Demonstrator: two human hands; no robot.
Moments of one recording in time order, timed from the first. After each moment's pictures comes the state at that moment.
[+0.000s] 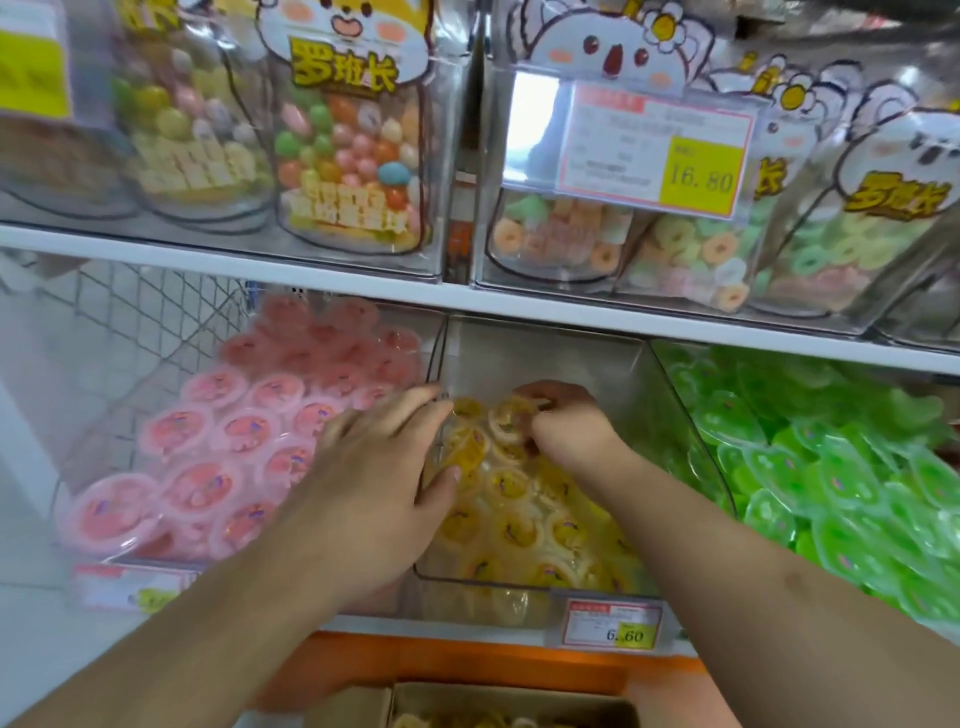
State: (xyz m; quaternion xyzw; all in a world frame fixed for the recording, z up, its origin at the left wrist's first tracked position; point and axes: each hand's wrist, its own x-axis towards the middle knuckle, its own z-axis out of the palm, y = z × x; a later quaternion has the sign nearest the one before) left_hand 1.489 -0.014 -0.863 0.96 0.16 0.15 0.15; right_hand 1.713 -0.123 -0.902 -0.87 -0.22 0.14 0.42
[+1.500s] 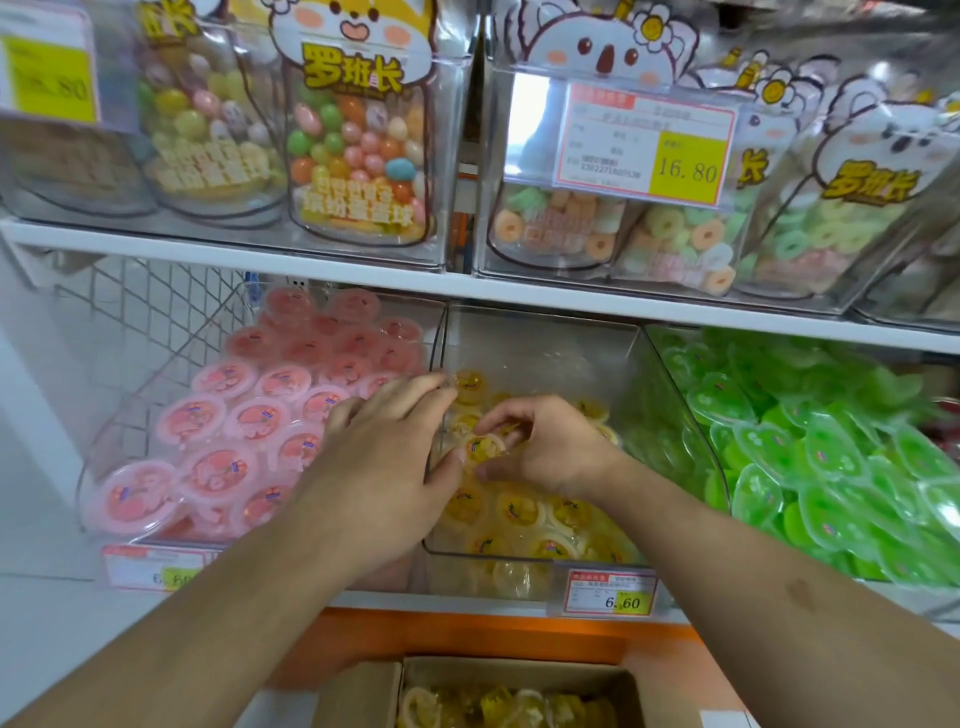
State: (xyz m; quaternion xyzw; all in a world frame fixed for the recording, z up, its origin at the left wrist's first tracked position) left_hand 1.487 -0.016 -0.857 0.97 0.15 0.13 0.15; right_hand 1.676 -0.139 -0.900 -0.84 -0.37 0.21 0.35
